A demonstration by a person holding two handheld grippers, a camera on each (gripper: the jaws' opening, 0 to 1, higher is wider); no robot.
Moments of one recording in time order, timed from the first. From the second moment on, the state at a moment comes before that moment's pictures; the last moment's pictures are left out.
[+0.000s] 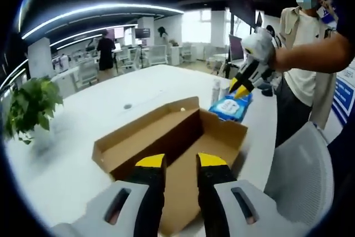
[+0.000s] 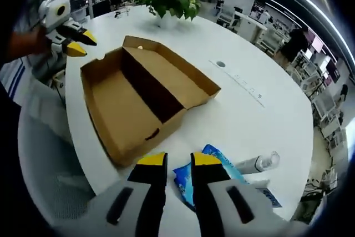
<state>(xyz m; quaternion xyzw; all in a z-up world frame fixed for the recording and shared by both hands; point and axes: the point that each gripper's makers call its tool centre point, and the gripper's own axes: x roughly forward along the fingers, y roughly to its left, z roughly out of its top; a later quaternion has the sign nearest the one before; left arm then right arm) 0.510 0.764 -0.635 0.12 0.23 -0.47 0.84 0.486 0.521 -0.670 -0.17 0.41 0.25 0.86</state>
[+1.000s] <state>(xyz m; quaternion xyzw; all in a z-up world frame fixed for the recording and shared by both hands) 0.514 0.845 -0.687 0.11 0.33 -0.32 0.88 0.454 0.575 -0.709 -0.09 0.37 0.17 0.91</state>
